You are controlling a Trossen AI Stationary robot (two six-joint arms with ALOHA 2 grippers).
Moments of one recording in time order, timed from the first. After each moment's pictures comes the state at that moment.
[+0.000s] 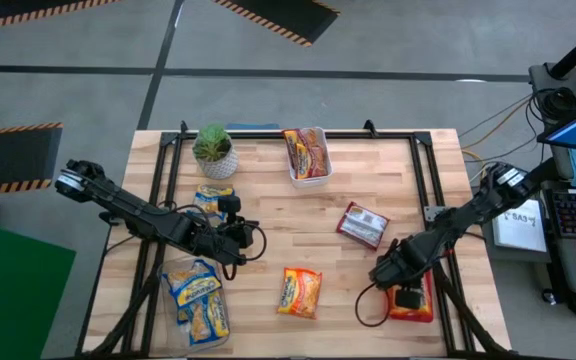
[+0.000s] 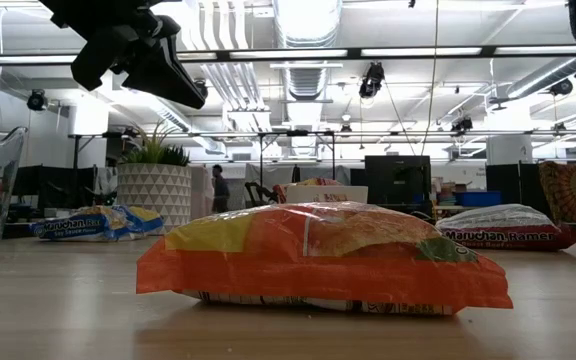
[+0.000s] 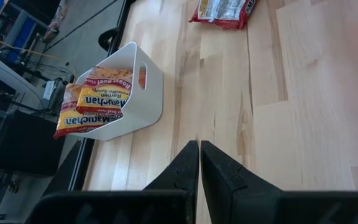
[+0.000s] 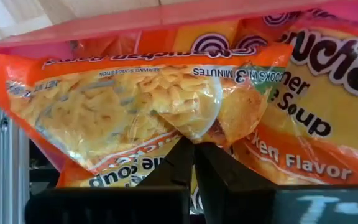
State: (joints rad) left arm -0.40 1.33 0.84 -0.37 -0.78 0.03; right arm 0.60 1.47 0.95 -1.13 -0.39 0.81
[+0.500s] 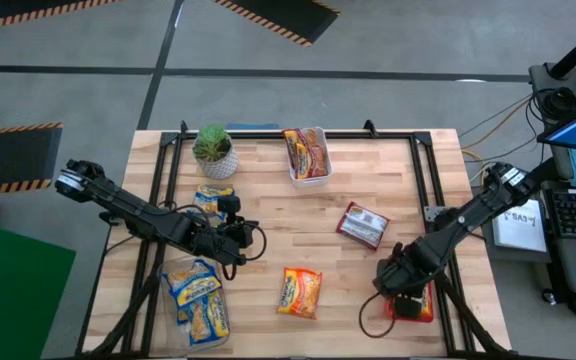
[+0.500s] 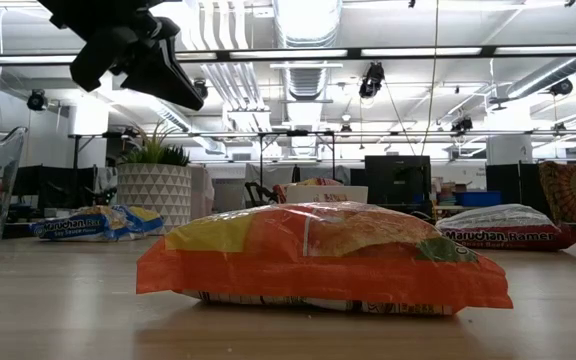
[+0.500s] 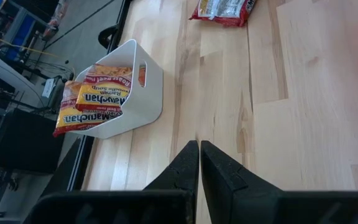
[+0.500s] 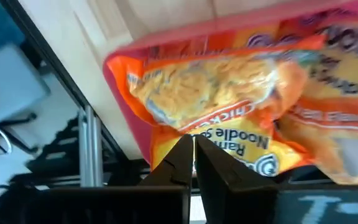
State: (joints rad) left arm -0.40 1.33 0.84 -0.38 -0.77 0.02; right arm 0.66 1.46 1.14 -1.19 -0.39 0.99
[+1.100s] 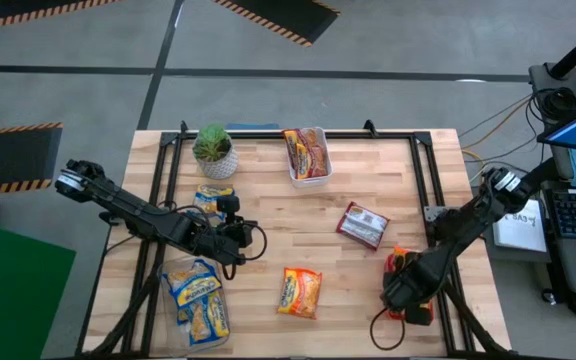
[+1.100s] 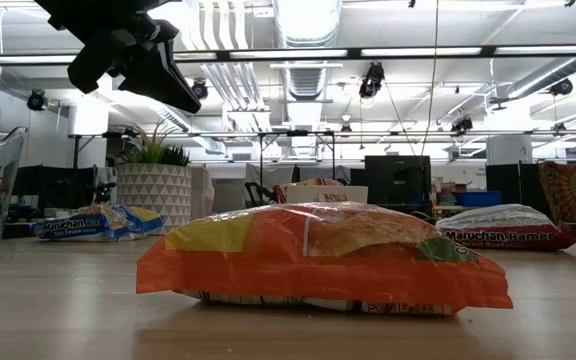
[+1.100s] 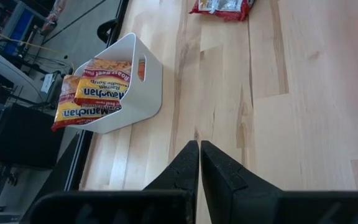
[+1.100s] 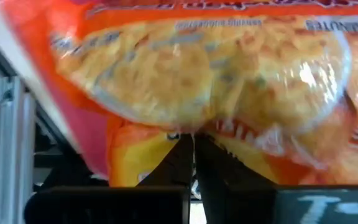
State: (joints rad) left arm -0.40 1.33 0.84 -0.40 -0.77 0.00; right arm 0.76 1.51 0.99 -1.08 -0.40 0.91
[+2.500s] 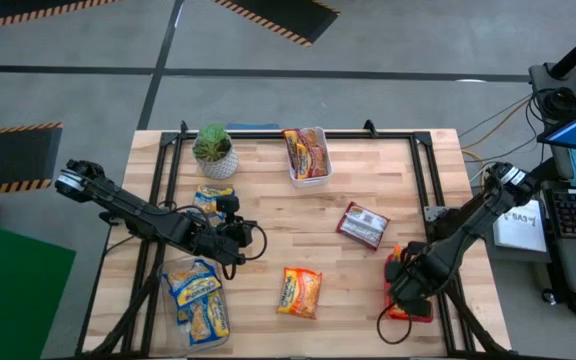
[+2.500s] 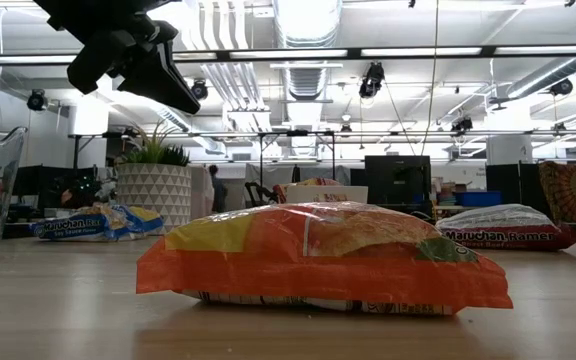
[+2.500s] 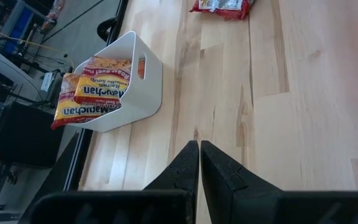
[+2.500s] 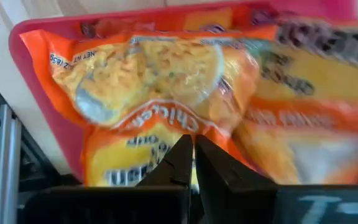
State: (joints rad) left arm -0.40 1.33 0.84 -0.41 -0.77 -0.01; right arm 0.76 1.44 1.05 -1.21 -0.22 0.95
